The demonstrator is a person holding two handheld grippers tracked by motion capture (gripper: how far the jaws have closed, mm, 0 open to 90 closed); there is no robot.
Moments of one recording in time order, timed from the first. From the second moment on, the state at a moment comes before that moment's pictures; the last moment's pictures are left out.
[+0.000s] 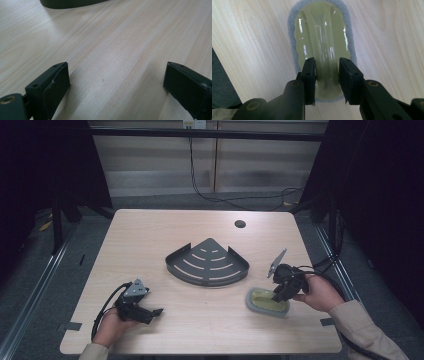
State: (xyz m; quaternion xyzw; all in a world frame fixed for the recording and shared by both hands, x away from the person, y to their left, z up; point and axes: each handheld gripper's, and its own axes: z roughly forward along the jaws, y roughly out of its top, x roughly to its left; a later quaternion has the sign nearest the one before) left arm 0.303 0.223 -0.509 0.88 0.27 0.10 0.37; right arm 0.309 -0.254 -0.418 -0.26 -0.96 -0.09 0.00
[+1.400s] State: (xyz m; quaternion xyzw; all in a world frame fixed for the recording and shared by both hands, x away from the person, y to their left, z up) left arm 0.303 0.223 -0.509 0.88 0.27 0.10 0.37; right arm 0.332 -0.239 -0.375 -0.29 -0.96 -0.05 0.00
